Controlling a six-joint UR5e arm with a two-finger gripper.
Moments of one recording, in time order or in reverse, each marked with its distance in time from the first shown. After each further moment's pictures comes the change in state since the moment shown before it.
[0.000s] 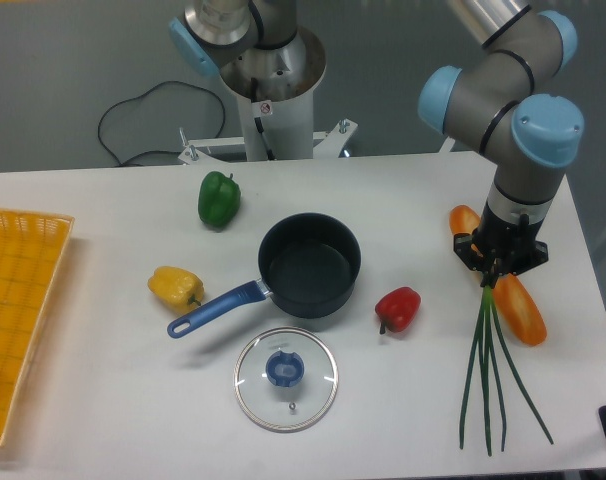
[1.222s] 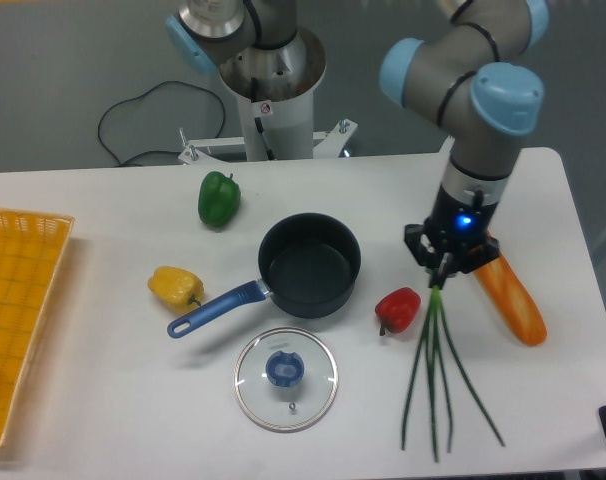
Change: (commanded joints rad) arm -0.101 0.176 -0.161 0.006 -0.213 -0.064
